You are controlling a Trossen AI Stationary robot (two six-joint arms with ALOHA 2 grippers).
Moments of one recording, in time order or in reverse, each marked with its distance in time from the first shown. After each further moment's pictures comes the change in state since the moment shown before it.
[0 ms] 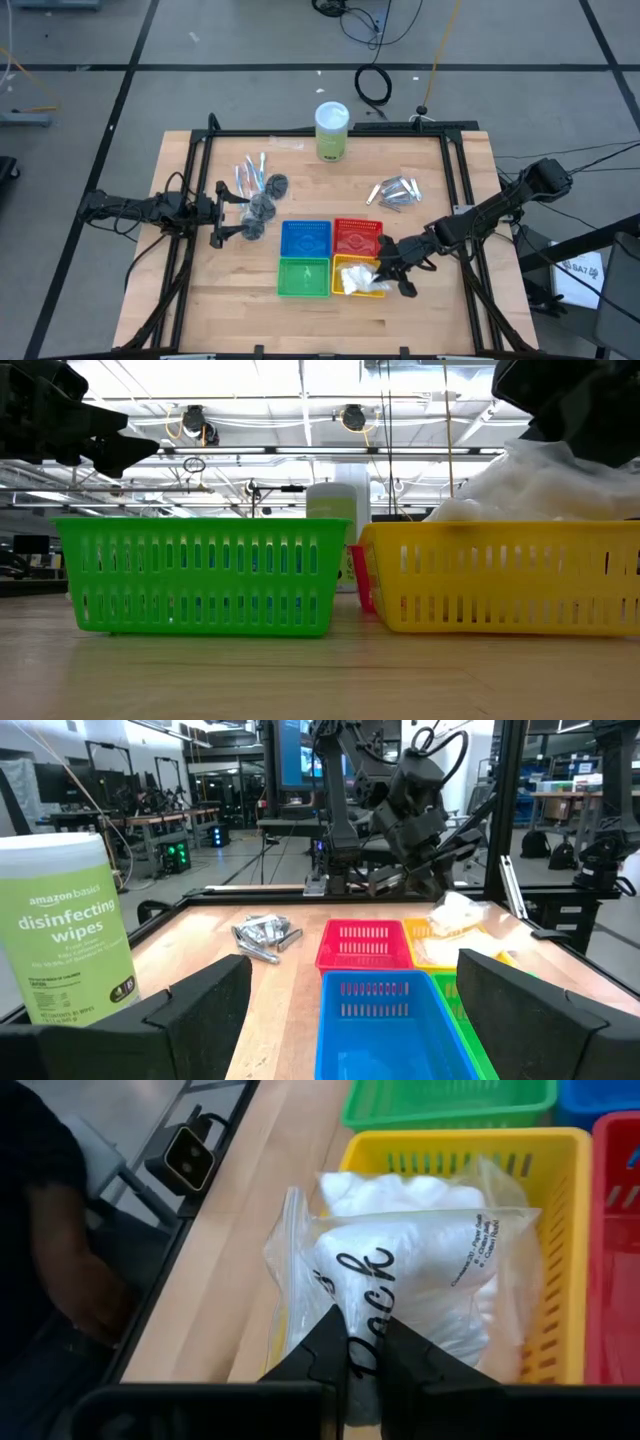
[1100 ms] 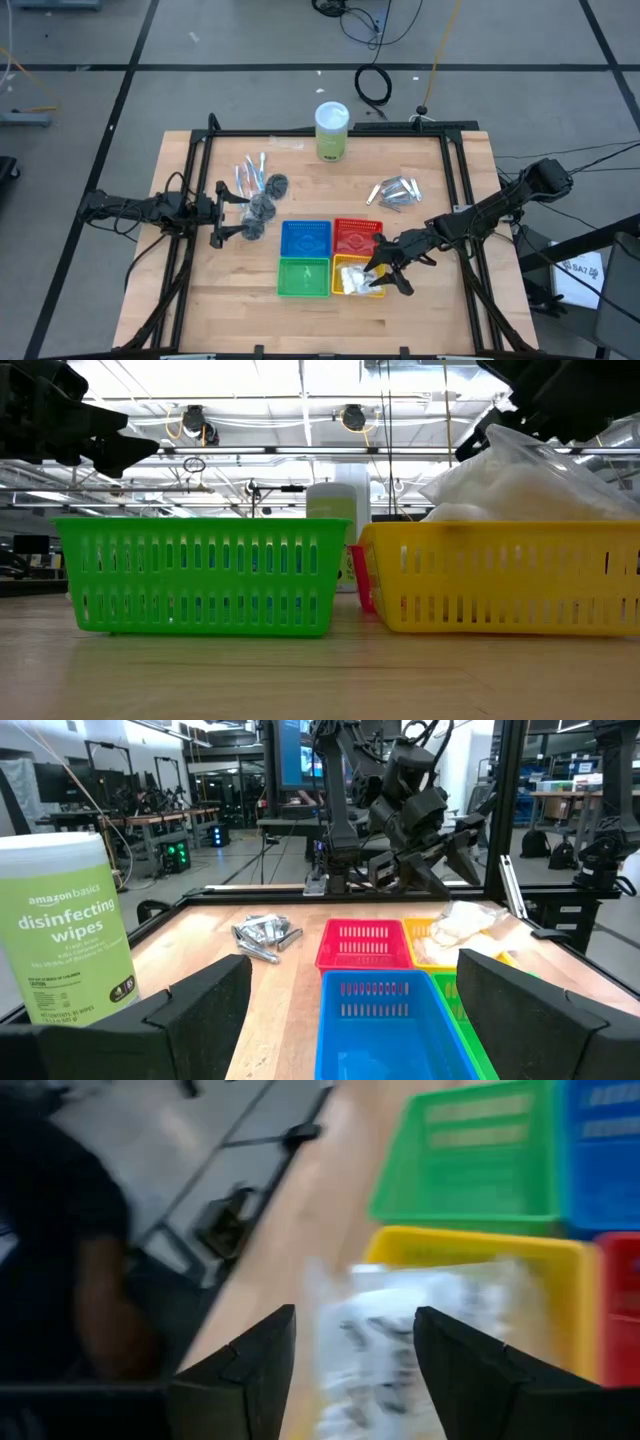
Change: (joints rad) left arm 0.000 0.000 0.000 0.000 0.000 0.000; right arm -0.034 0.000 0.003 0.159 -0.058 -0.039
